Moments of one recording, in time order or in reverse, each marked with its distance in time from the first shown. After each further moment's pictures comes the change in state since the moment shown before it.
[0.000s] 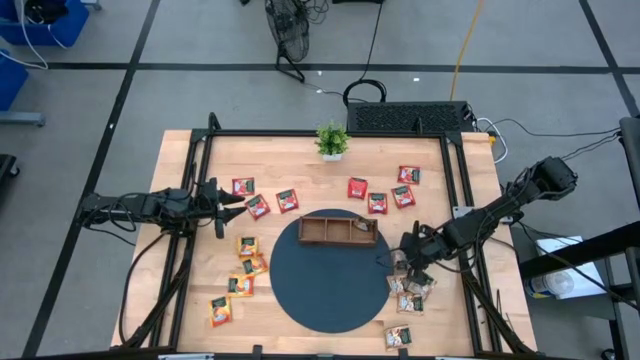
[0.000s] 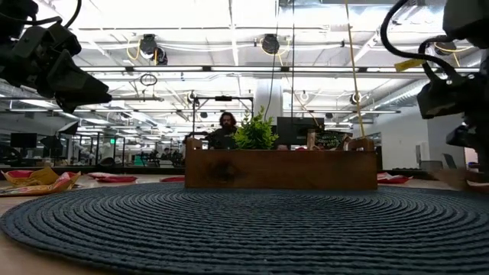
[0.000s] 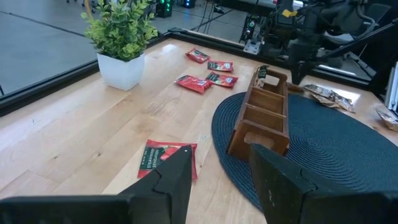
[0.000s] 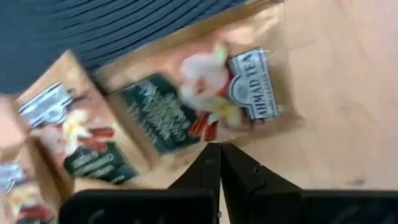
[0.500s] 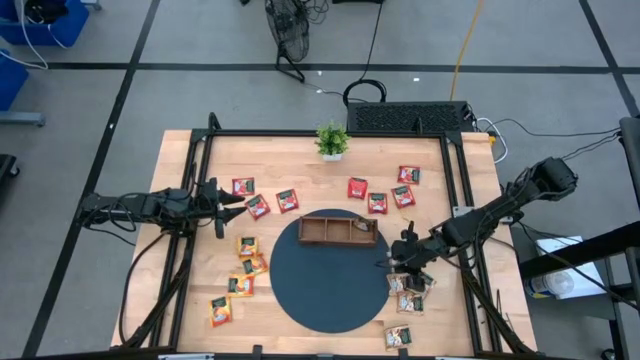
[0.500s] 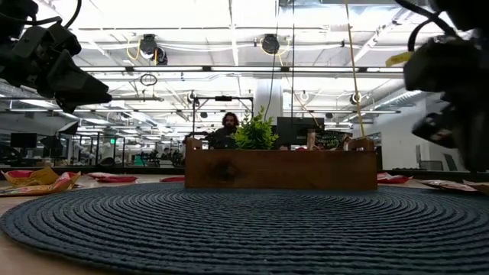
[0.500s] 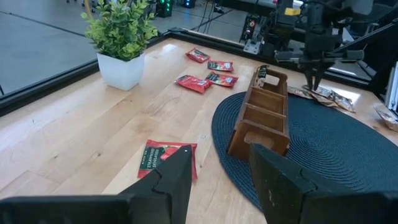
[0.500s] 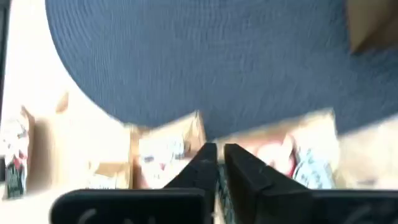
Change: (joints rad) left arm 0.000 0.000 0.000 0.000 0.000 0.000; right arm -0.019 -0.002 -0.003 0.327 -0.136 -0.243
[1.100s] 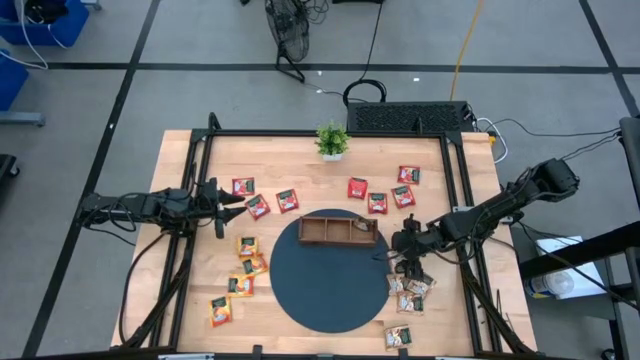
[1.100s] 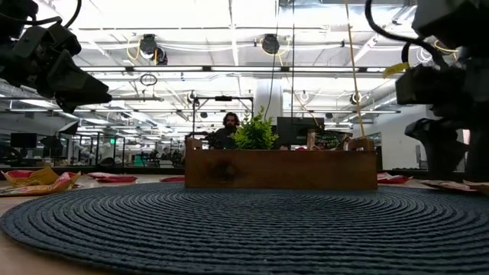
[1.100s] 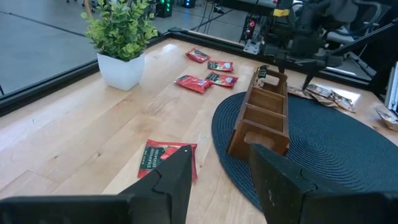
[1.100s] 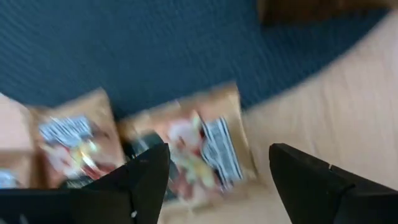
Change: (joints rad) left arm 0.000 0.000 0.000 0.000 0.000 0.000; right arm -0.088 -0.005 0.000 -0.115 0.076 -0.120
